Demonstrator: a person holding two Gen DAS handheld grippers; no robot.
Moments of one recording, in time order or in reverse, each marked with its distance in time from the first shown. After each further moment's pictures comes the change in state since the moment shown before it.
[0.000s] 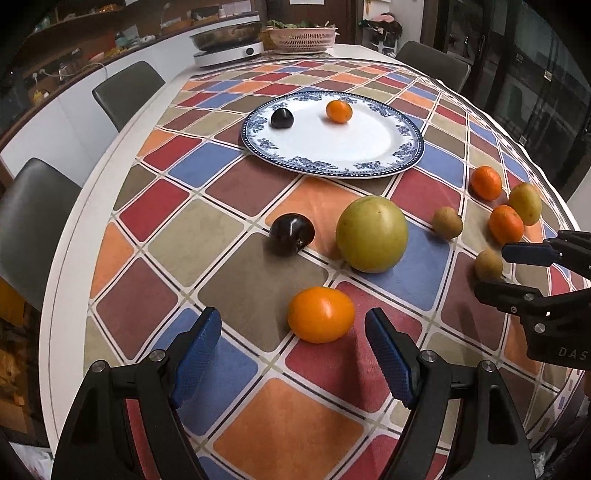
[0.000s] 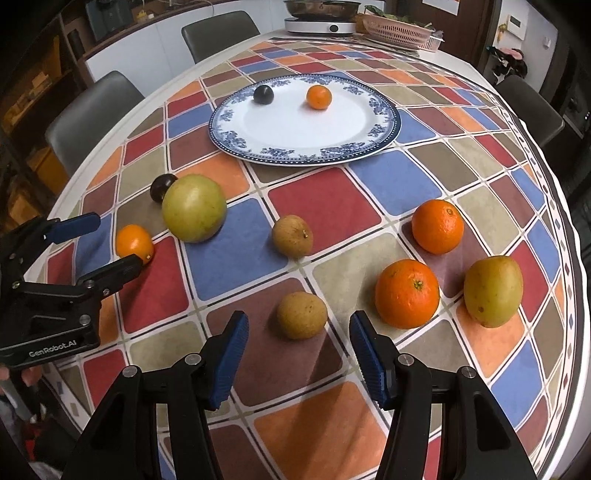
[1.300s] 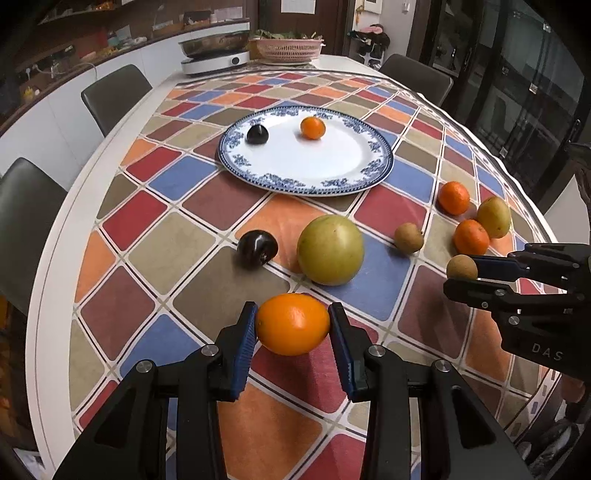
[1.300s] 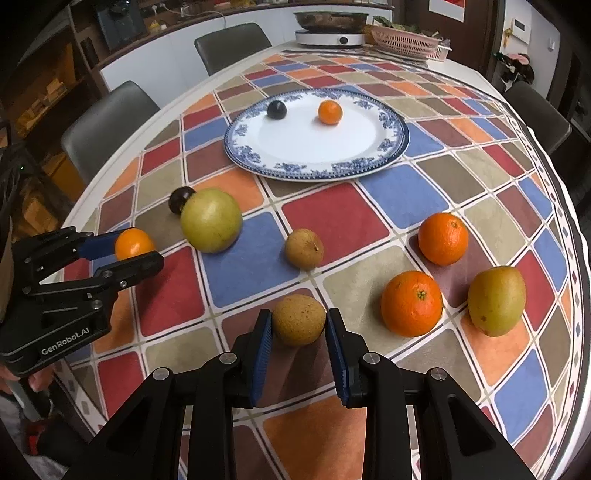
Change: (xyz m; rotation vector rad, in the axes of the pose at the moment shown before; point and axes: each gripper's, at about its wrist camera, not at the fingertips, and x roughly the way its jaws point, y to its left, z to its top) left arm -0.018 -0.010 0.005 -0.012 -0.039 -0.089; right arm -0.010 -0.001 -0.002 -0.010 -0.058 0.063
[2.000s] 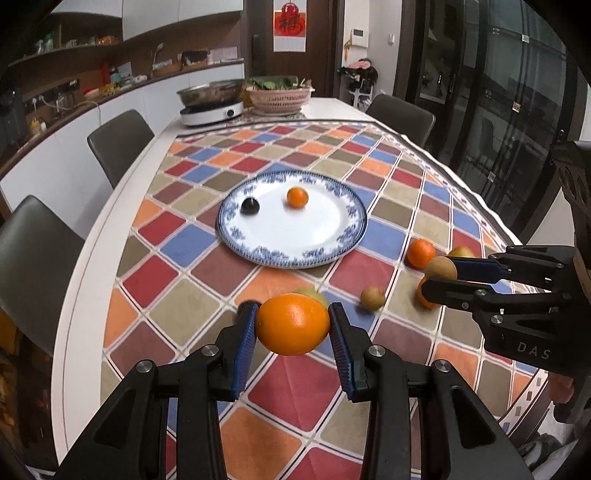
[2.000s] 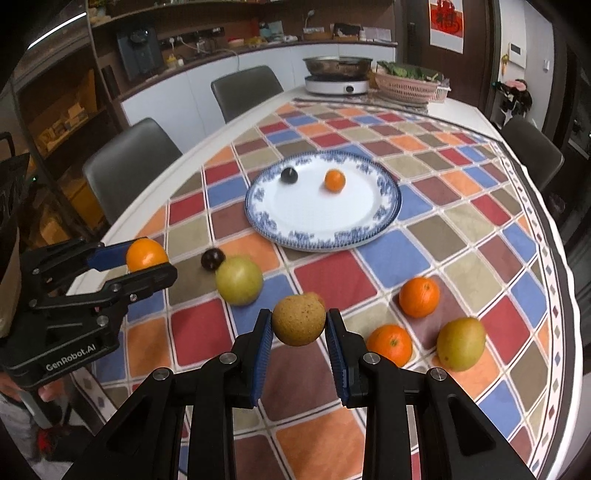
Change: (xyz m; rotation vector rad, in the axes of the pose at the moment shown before) left arm -0.059 -0.018 0.031 0.033 -0.160 0.004; right arm -0.056 0.000 0.021 -0.019 -0.163 0.033
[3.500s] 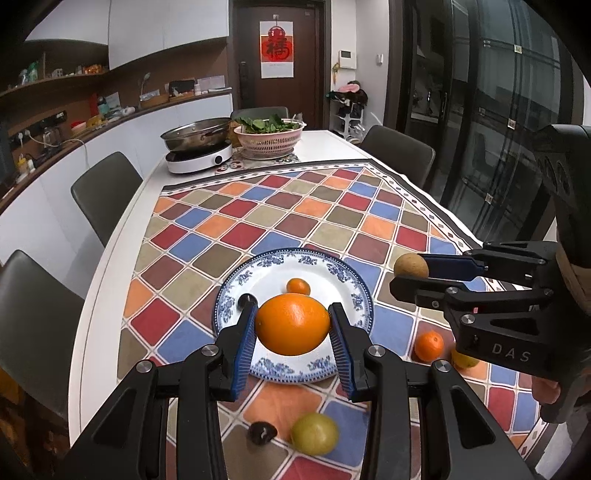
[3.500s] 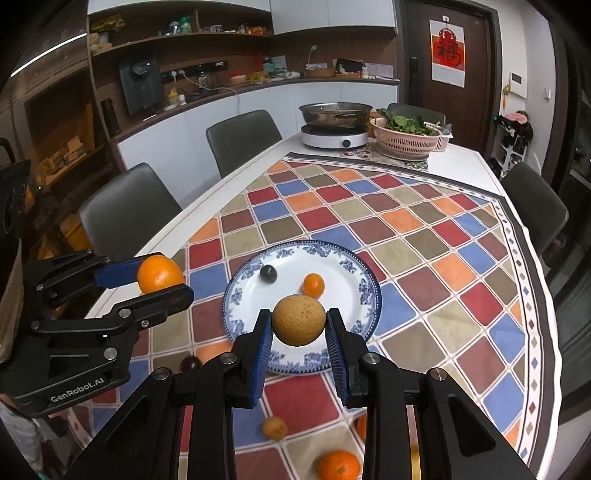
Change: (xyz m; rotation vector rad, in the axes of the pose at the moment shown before) left arm 0.032 0.004 0.107 0.049 -0.086 -0.012; right arm 0.006 -0.034 0.106 -0.026 -0.129 0.007
